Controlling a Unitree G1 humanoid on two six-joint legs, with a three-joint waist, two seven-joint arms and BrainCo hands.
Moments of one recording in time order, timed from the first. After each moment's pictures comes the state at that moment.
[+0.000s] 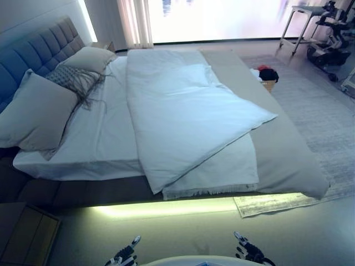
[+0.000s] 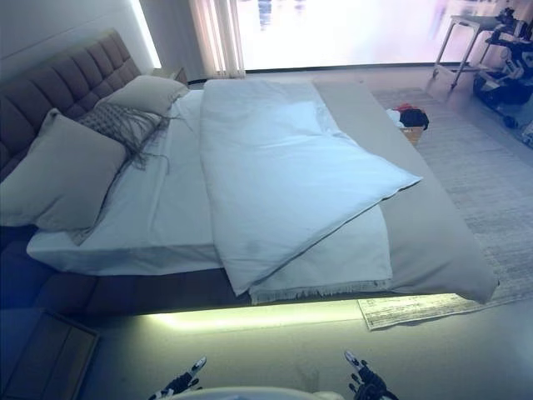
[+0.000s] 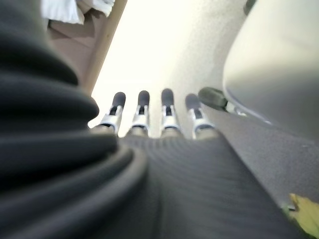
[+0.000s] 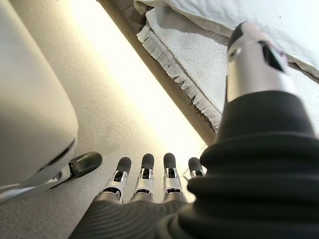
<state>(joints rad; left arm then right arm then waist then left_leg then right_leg) 0.00 0.16 -0.11 1.36 -0.68 -0.03 -0.12 0.03 -0.19 0.06 1.34 0.74 -0.12 0.20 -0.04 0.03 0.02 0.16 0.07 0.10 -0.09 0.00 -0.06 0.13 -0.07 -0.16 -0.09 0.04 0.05</state>
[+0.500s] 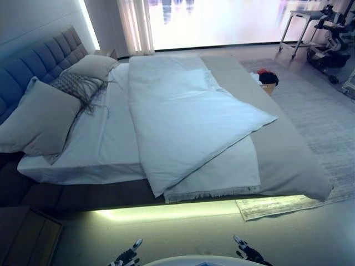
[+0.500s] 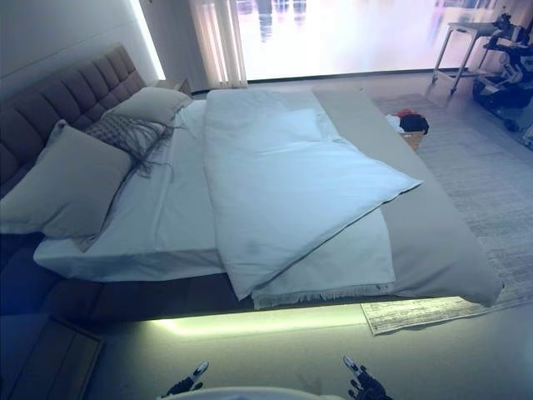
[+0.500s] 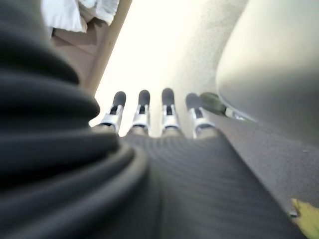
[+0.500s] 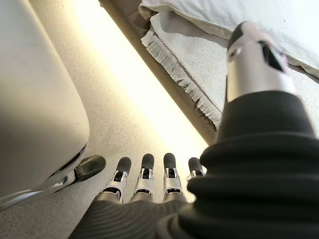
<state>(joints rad) 0.02 0.16 -0.12 1.36 -0.69 -0.03 -0.17 0.04 -0.19 0.06 1.34 0.72 -0.12 0.21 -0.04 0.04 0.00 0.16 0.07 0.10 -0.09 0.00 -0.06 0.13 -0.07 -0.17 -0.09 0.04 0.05</state>
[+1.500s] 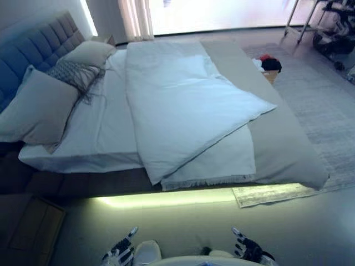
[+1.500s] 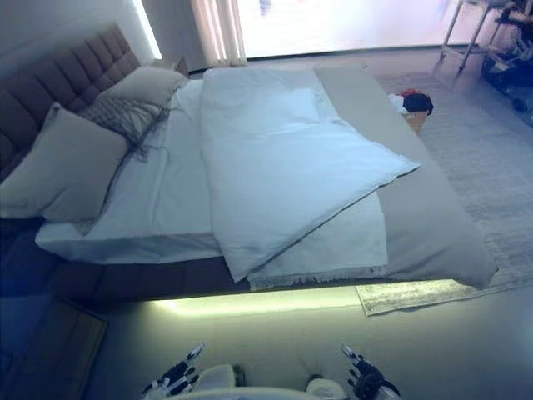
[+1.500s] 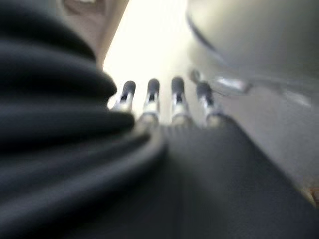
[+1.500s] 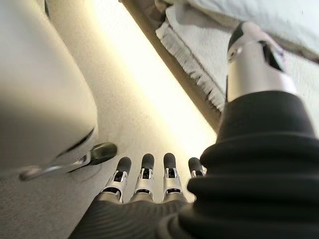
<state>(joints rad) -0.07 0.17 -0.06 1.42 -0.72 -0.04 -0.12 -0.03 -0.22 0.09 1.41 0.72 -0.07 0.21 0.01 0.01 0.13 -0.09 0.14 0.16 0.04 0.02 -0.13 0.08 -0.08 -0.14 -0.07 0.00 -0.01</state>
